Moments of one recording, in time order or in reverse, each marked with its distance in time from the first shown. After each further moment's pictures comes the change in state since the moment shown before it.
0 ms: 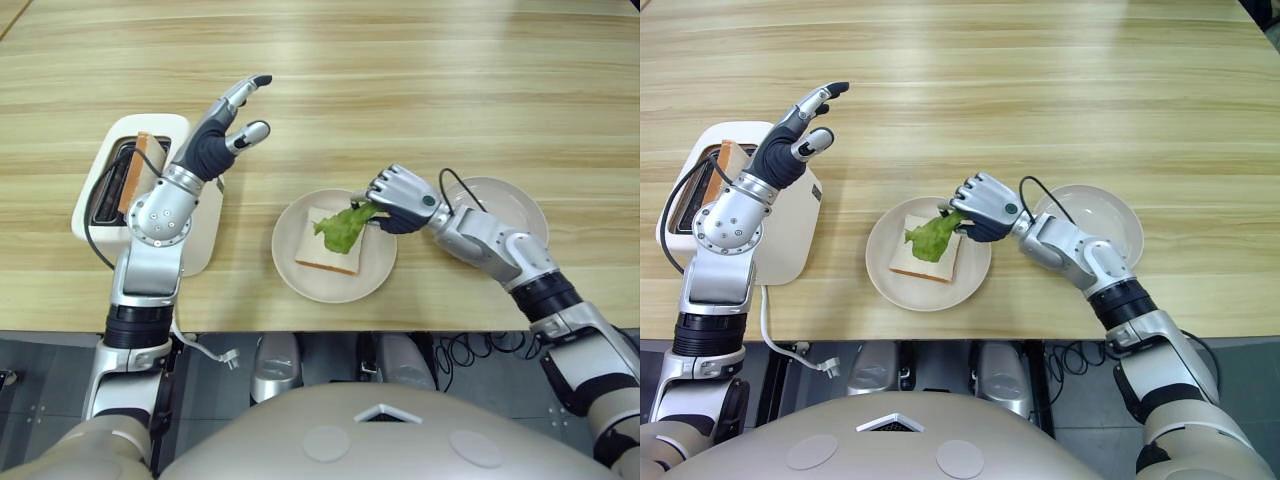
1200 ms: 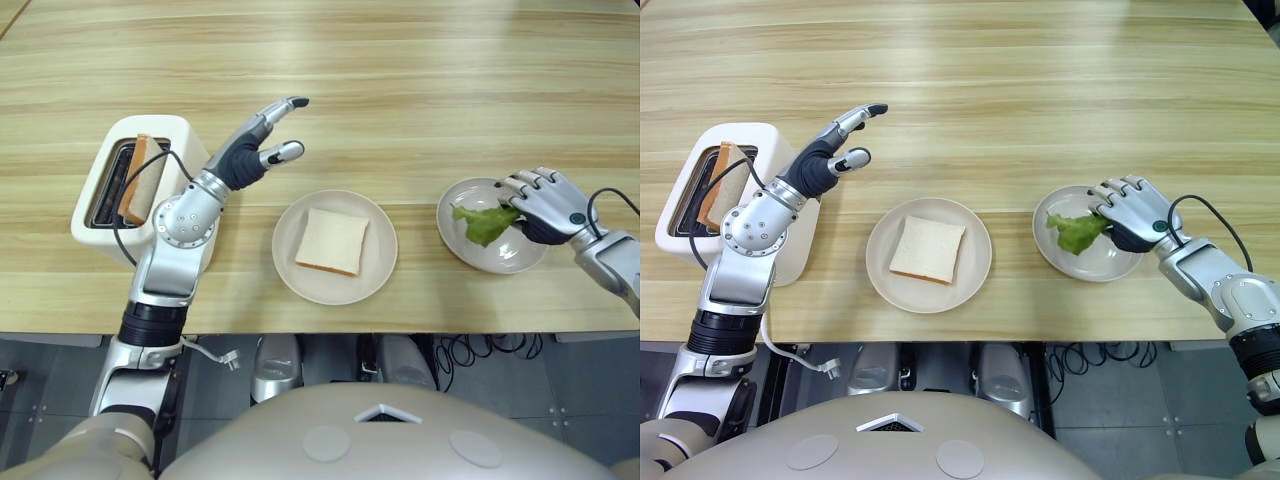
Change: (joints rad) left arm -0.018 -0.016 -0.071 0.008 0.020 0.003 -0.038; right arm 0.326 -0.556 -0.210 -0.079 -0.099 0.268 -0.238
